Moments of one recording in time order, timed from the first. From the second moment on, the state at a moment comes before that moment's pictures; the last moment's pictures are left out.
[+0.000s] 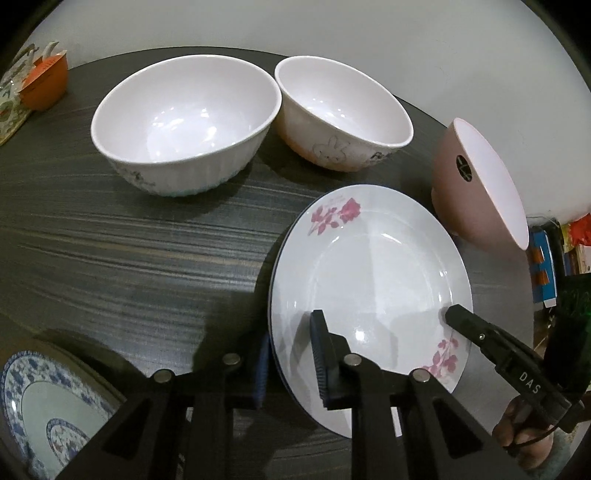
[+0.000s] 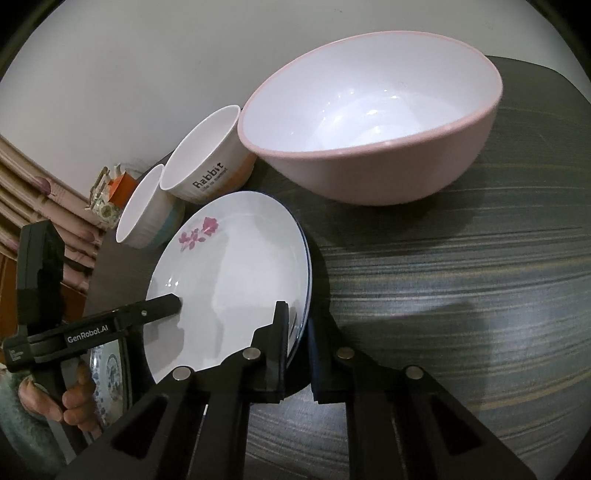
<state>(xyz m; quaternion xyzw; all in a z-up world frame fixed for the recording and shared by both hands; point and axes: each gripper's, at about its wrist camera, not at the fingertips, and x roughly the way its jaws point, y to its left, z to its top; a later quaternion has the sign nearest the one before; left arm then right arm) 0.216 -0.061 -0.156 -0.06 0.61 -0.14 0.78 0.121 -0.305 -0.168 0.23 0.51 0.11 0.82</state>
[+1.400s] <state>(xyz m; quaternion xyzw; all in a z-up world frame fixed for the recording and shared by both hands) 0.080 0.093 -0.049 -0.11 0.53 -0.06 0.84 0.032 -0.187 -0.084 0.18 0.46 0.19 0.85</state>
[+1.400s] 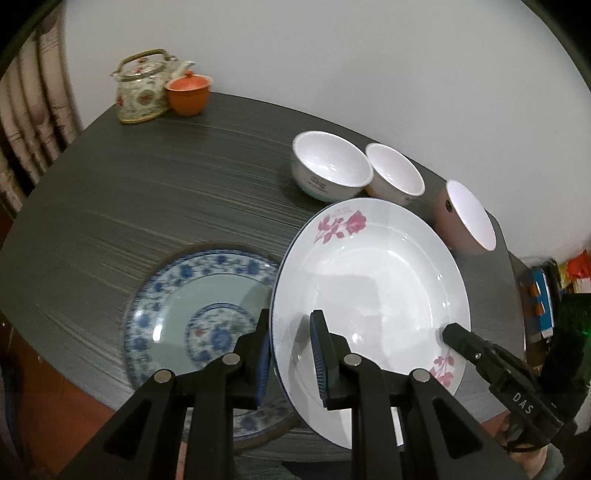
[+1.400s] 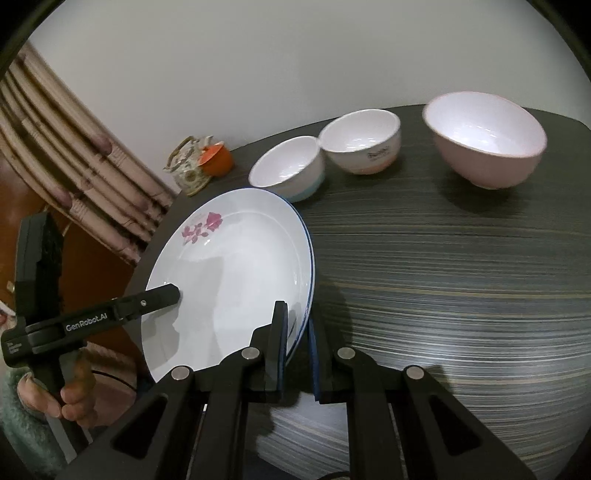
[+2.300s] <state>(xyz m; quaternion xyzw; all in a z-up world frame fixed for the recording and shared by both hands) 0.056 0.193 -0.077 -0.15 0.54 0.03 0.82 0.043 -0.079 -0.095 0.12 0.49 0.26 0.82</state>
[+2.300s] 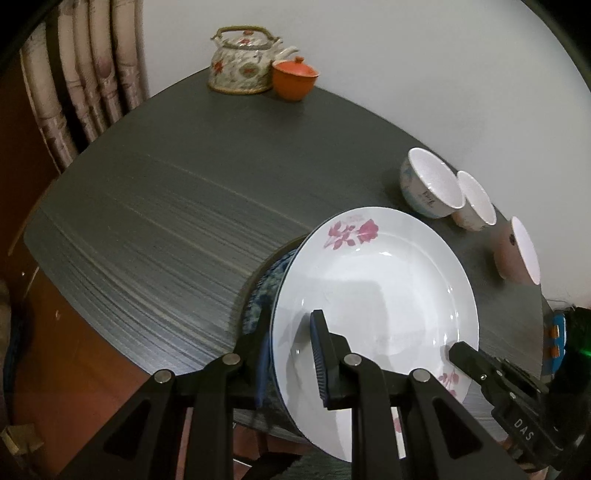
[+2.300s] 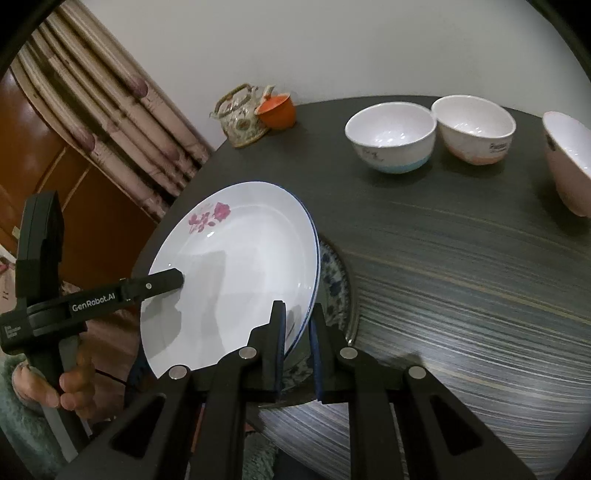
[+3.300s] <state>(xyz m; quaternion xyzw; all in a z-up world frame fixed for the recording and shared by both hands) 0.084 0.183 -0.127 -0.13 0.59 0.04 0.80 0.054 -0.060 -0.140 0.10 0.55 0.23 0.80</state>
